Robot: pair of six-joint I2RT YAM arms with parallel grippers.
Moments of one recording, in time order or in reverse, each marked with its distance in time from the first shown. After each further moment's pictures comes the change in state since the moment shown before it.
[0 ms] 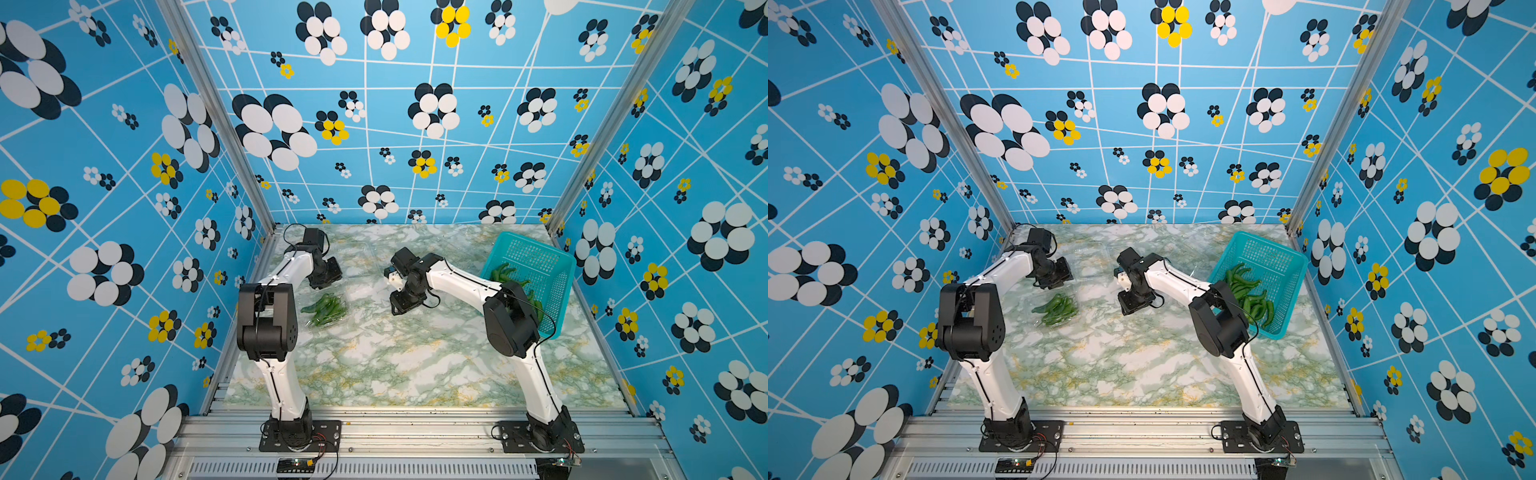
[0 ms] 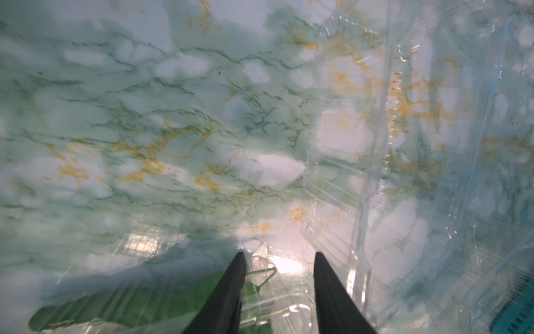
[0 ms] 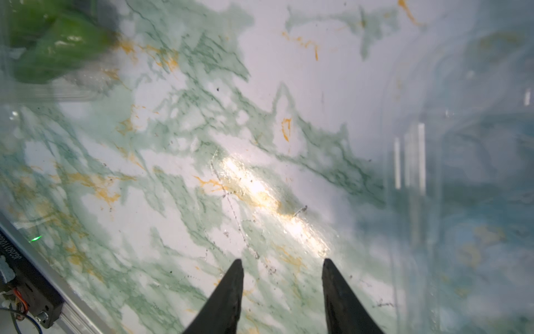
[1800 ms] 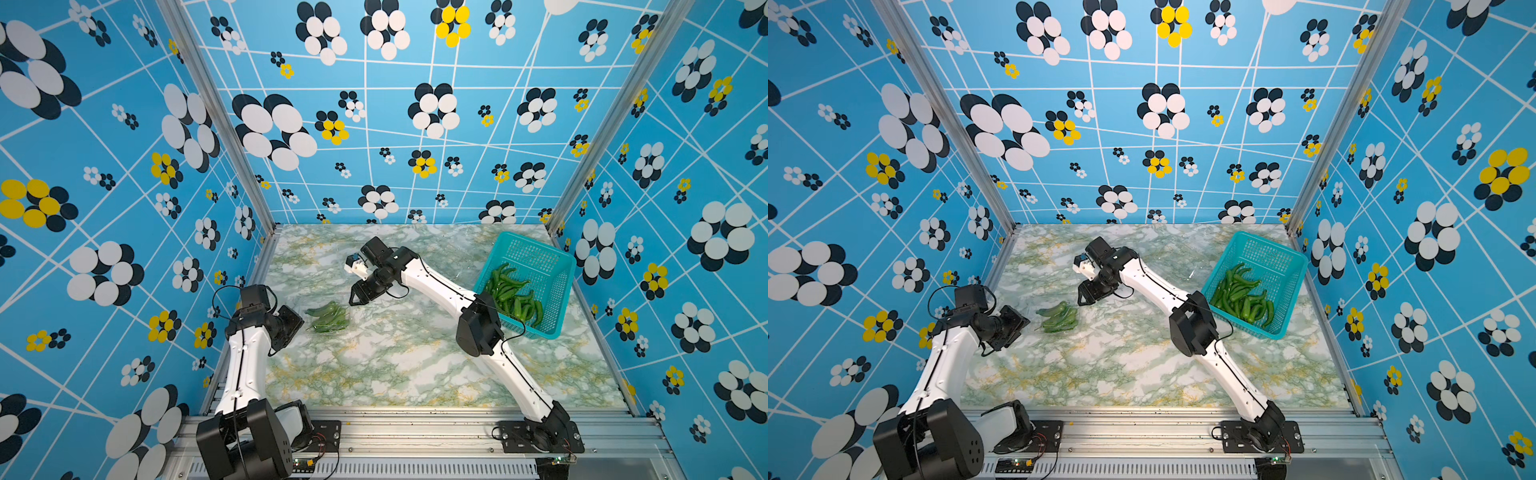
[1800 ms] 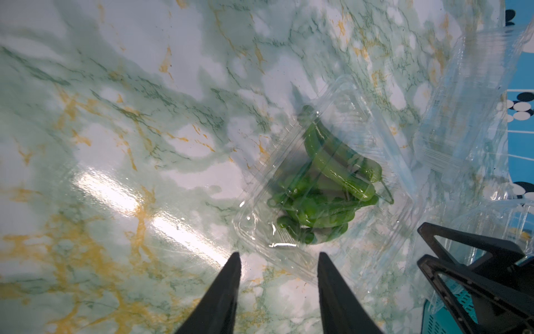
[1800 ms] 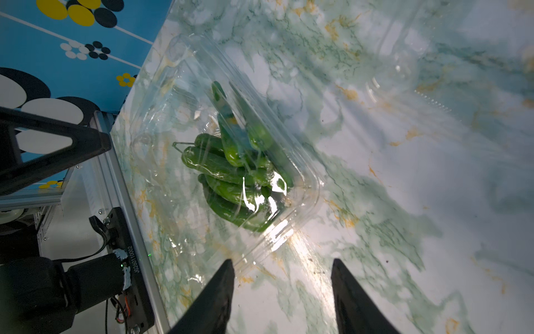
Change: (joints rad) left arm 0.391 -0.762 -0.646 -0.072 0.101 -0.108; right arm 0.101 0.328 0.641 -0.067 -0.221 0.014
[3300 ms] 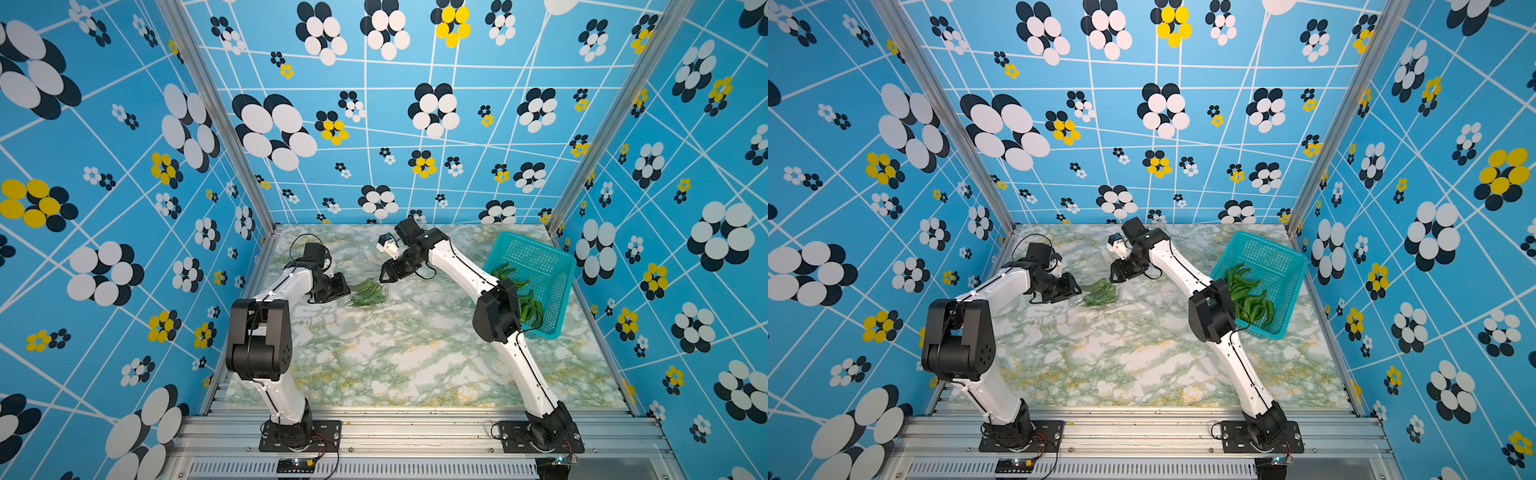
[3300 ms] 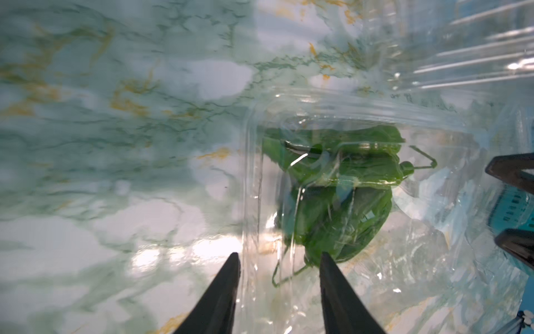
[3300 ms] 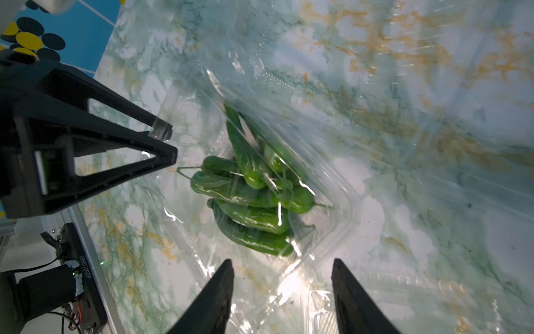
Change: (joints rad) left arm -0.428 0.636 0.439 0.143 0.061 0.323; right arm -0.196 -0.063 -0.068 -0.039 0.033 -0.122
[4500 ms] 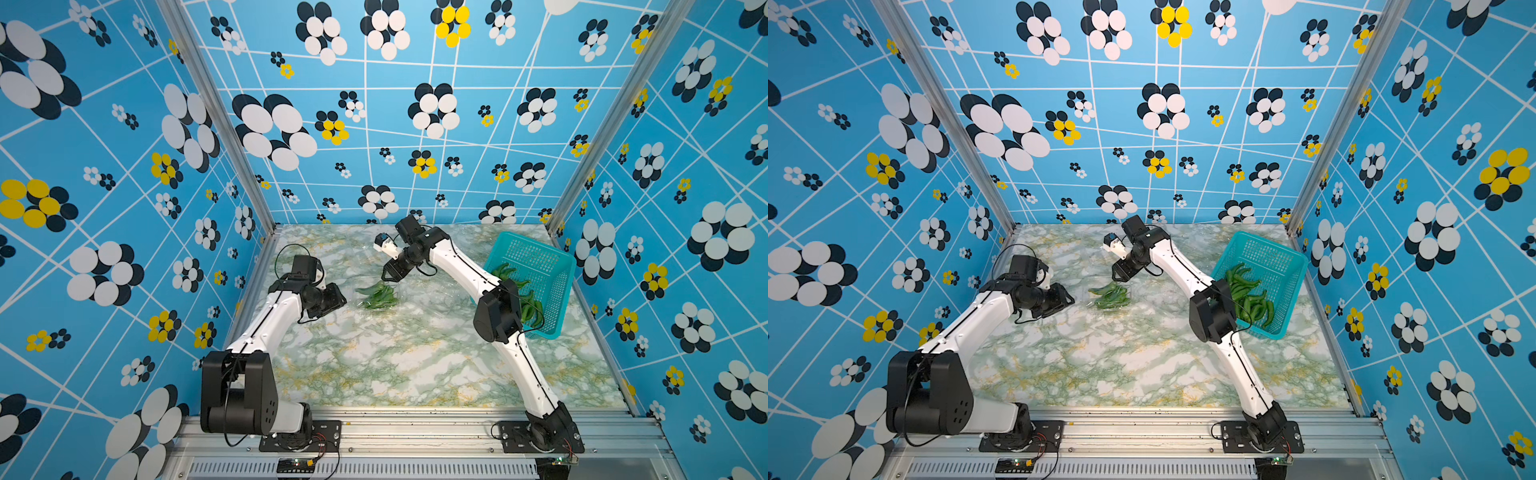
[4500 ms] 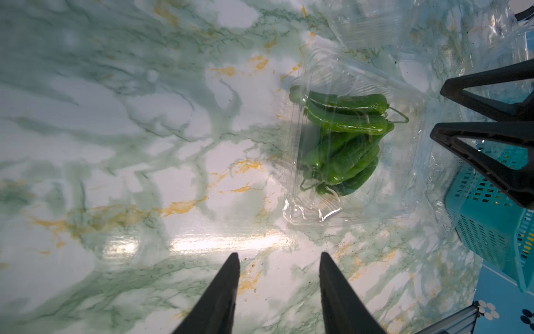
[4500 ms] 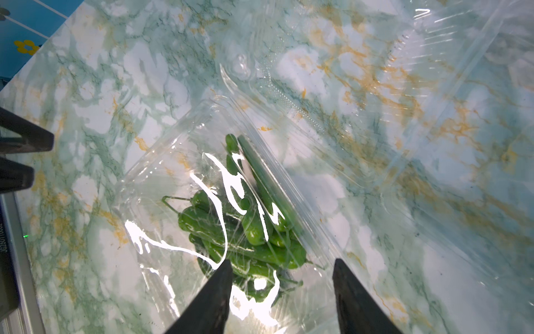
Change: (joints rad) left arm 0.000 -0.391 -0.277 -0.034 -0.005 -0.214; right arm -0.005 -0.009 0.003 0.024 0.055 -0.251
